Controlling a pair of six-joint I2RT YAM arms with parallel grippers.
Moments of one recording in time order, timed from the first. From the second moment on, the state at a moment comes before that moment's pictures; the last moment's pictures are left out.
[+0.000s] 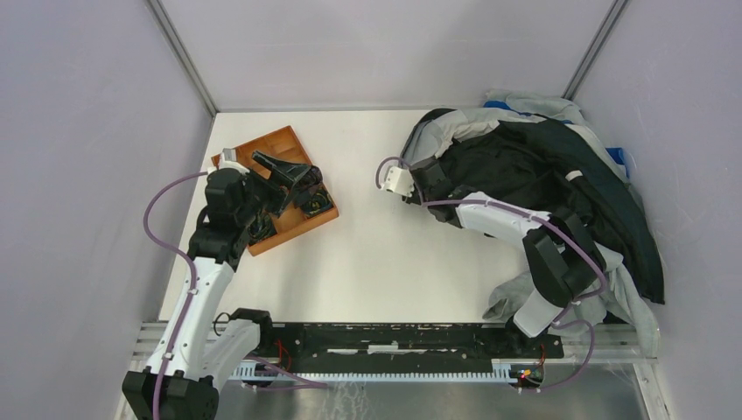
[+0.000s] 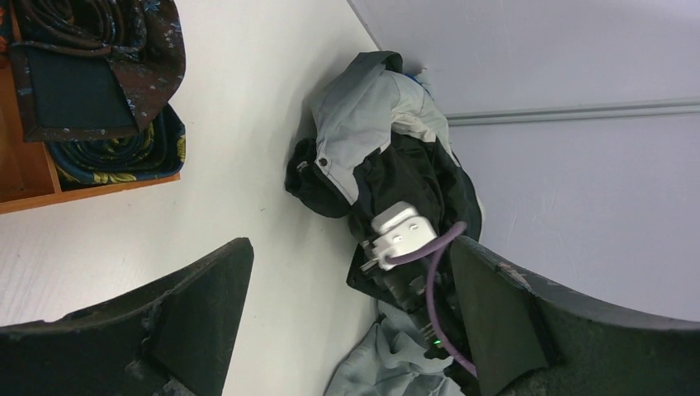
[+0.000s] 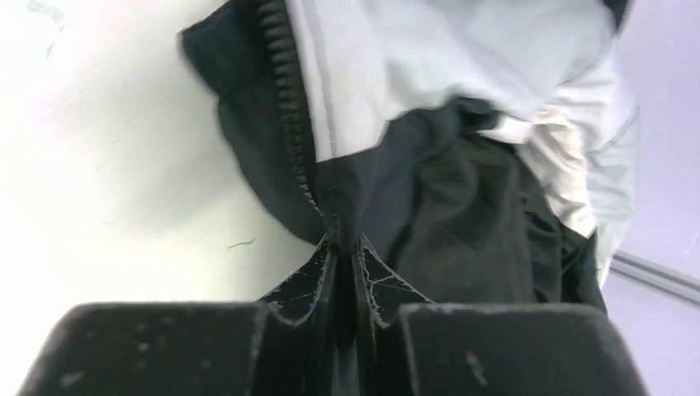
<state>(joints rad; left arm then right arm) -0.10 0.86 0.82 -0.31 0.24 -1.10 0.64 1.67 1.01 -0.14 0.36 -0.79</state>
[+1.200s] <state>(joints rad) -0.18 0.79 0.74 0.24 0.46 -0.98 0.35 1.39 1.93 -0.17 -0.43 -0.41</state>
